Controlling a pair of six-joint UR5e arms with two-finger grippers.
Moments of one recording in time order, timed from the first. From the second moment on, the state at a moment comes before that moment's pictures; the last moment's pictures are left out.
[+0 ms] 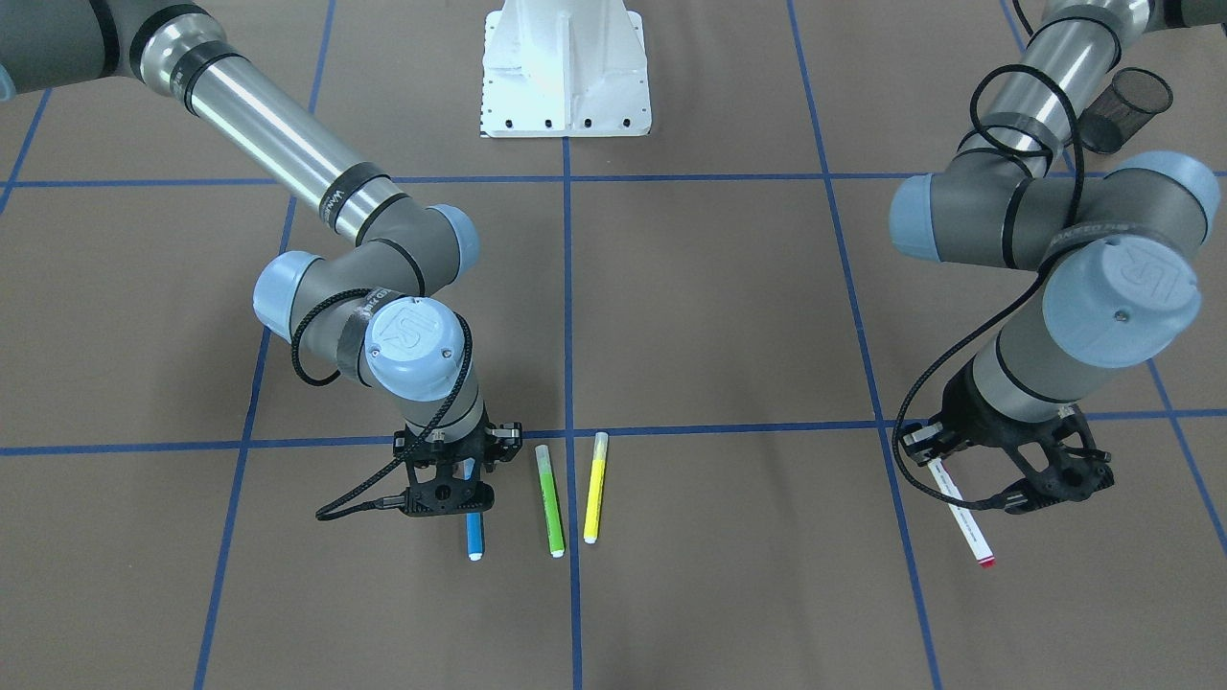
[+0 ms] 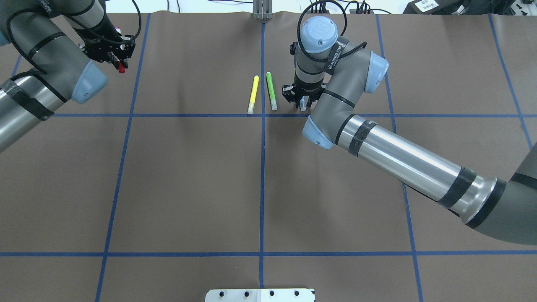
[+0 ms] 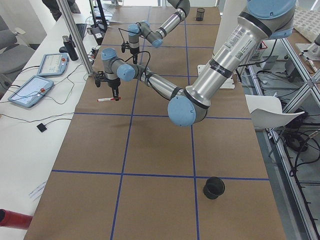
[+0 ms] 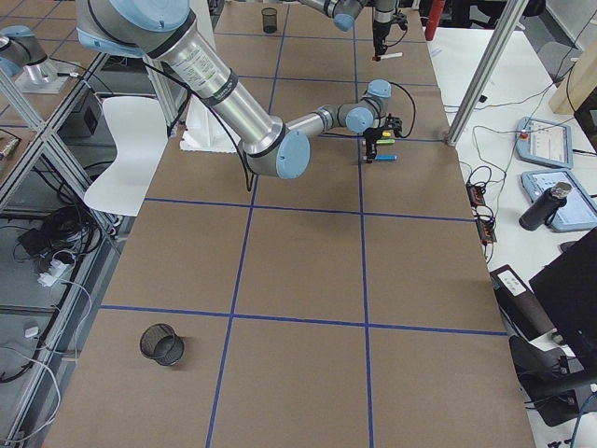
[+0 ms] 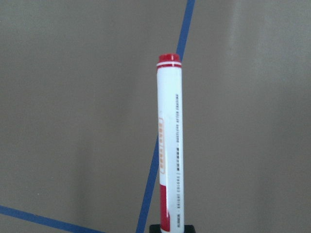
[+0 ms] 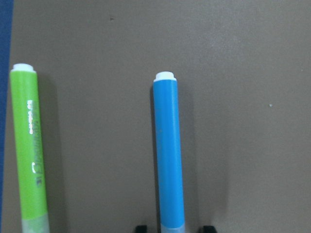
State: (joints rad) left arm -1.04 -2.23 -1.36 -1.63 -2.15 -0.94; right arm 0.74 -0.64 0.99 -1.28 2.00 0.96
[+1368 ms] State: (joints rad) left arm -1.15 -2.01 -1.50 -1.63 -2.17 -0.66; right arm 0.88 -0.77 1.29 -1.61 2.02 0.70
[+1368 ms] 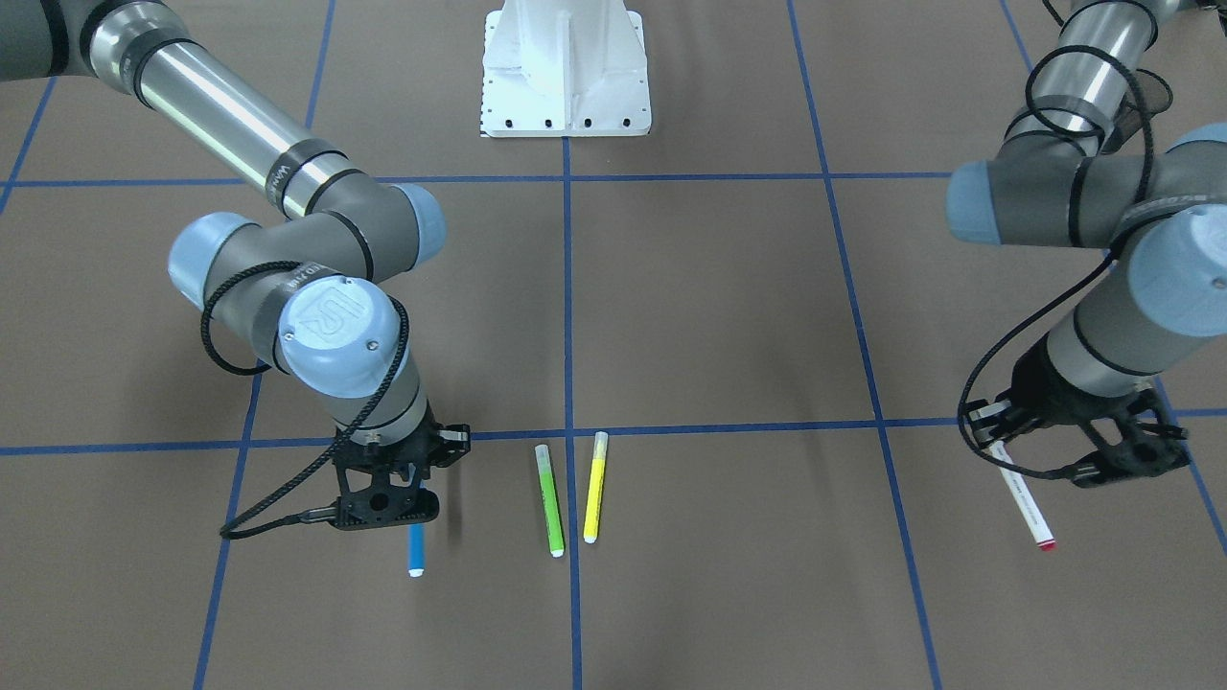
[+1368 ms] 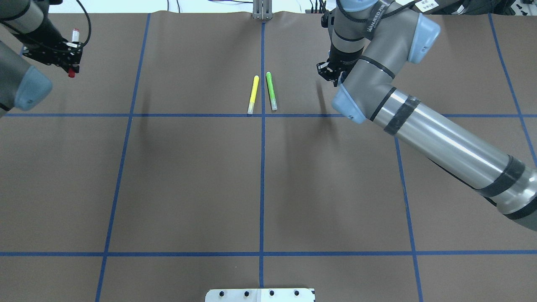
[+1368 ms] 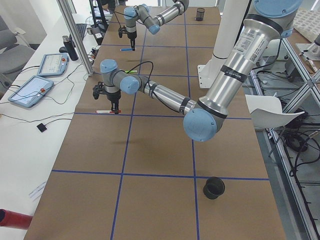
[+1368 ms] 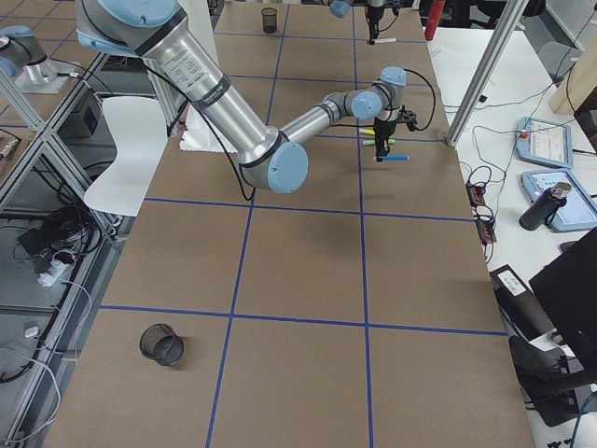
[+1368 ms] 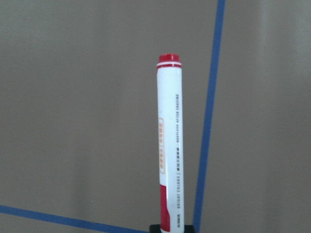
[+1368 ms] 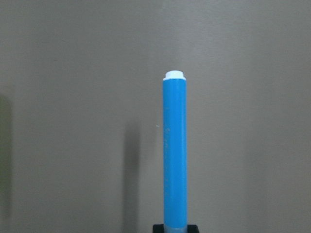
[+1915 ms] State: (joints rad) left arm -1.34 -1.75 -1.60 -1.61 -2.14 -0.34; right arm 0.98 -0.98 1.46 -1.79 1.90 0.33
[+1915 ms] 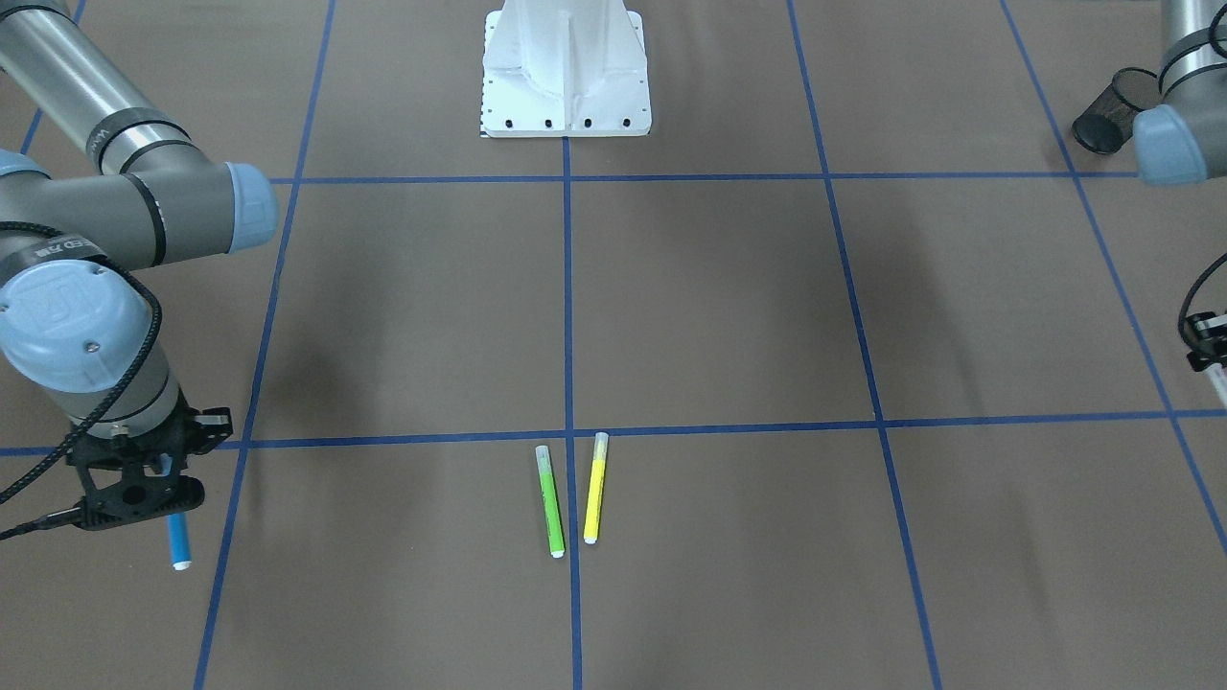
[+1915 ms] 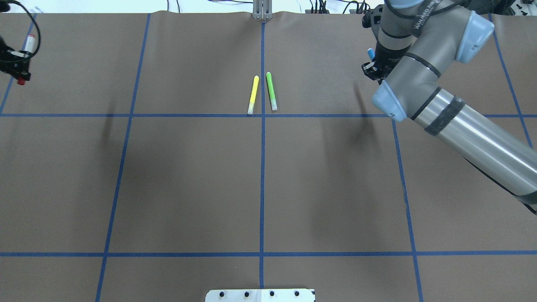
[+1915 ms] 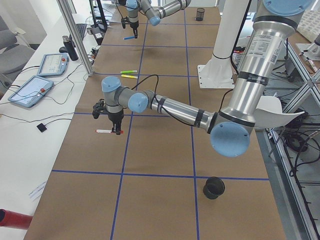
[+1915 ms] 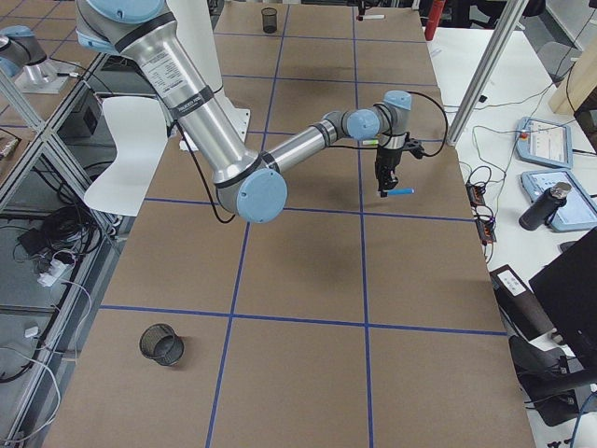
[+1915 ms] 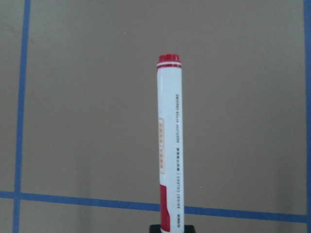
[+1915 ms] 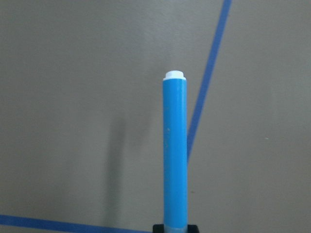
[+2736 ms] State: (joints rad) left arm -1.58 -1.42 -1.62 -1.50 -1.93 -0.01; right arm 1.22 -1.23 1.66 -2.04 1.87 -0.12
